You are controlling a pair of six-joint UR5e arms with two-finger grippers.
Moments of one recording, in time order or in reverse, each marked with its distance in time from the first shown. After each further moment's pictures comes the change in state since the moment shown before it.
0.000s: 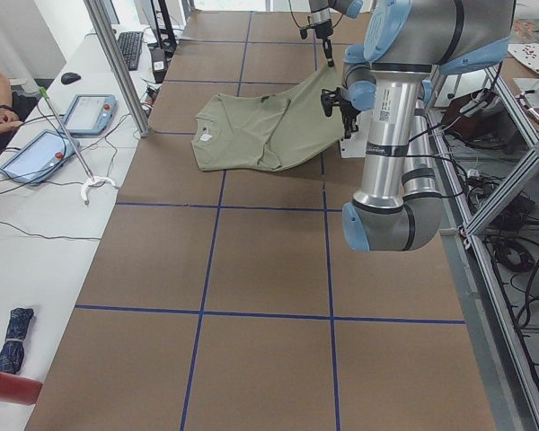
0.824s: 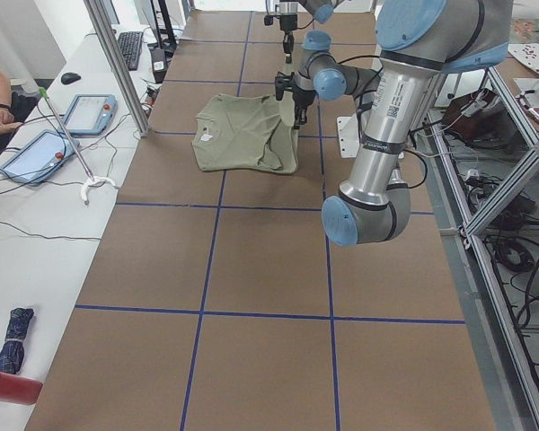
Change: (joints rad) left arm -0.446 -0.151 0.179 -0.033 -0.089 0.378; right arm 0.322 0.287 -0.242 0.005 -0.002 -0.016
